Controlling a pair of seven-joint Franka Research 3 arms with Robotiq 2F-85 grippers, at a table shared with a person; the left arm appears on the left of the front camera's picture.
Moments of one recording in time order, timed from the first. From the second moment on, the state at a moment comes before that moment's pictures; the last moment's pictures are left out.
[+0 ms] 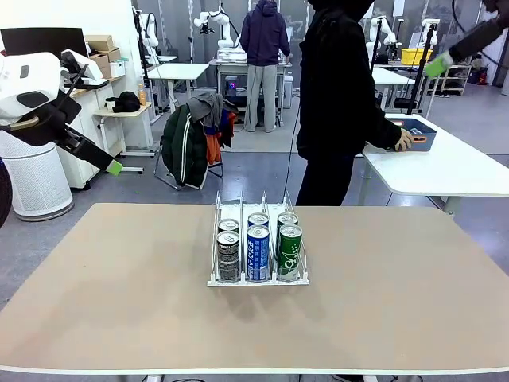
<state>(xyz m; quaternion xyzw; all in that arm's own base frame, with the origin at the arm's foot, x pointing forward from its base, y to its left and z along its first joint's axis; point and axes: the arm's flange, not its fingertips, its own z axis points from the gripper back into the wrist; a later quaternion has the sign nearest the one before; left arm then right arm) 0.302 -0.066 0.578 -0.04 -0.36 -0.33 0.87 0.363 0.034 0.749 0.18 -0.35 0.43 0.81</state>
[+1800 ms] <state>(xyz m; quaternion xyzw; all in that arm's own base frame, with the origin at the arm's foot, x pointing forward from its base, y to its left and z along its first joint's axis) 0.317 -0.035 0.766 -0.05 -0.38 -0.46 0.80 0.387 0.020 0.780 0.18 -0.38 0.41 0.81</state>
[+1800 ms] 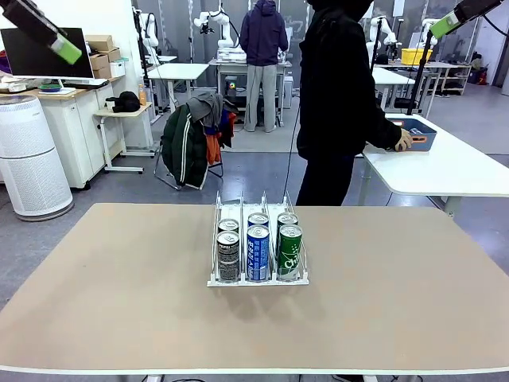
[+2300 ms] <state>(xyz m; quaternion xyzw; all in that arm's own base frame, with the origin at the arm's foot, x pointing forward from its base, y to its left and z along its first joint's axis) 0.317 -0.034 0.763 -0.06 -0.38 -0.46 0.80 0.387 0.020 0.780 0.18 -0.38 0.41 0.81</state>
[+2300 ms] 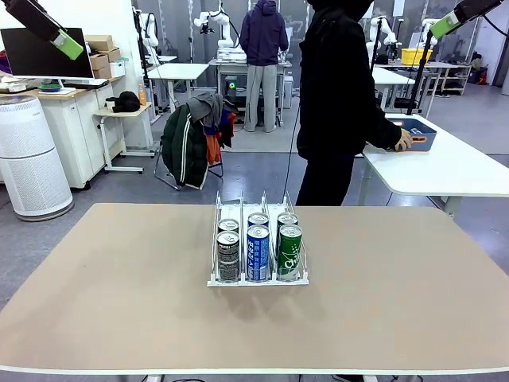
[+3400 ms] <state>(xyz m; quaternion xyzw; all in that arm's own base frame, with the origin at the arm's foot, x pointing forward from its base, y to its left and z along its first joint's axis) 0.306 -0.035 0.788 -0.09 -0.37 -0.48 0.79 0.387 0.020 0.780 0.18 -0.38 0.41 0.81</state>
